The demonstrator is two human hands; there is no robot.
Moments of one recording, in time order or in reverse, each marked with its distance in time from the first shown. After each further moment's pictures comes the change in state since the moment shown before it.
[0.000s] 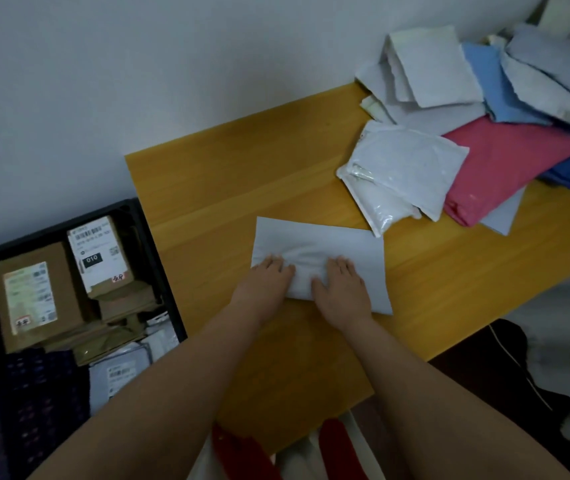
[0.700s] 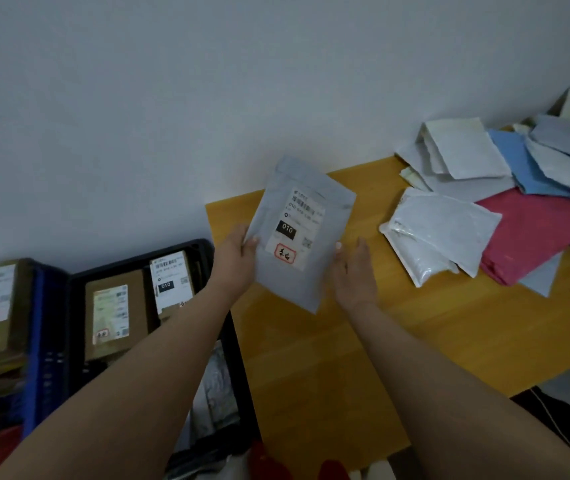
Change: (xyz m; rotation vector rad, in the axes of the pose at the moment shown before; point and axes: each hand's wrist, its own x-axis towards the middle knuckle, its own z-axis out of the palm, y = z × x) left_hand -0.074 -0.095 -0.094 -0.872 0.803 -0.268; right_hand 0.001 -0.110 -0.055 0.634 0.327 -0.117
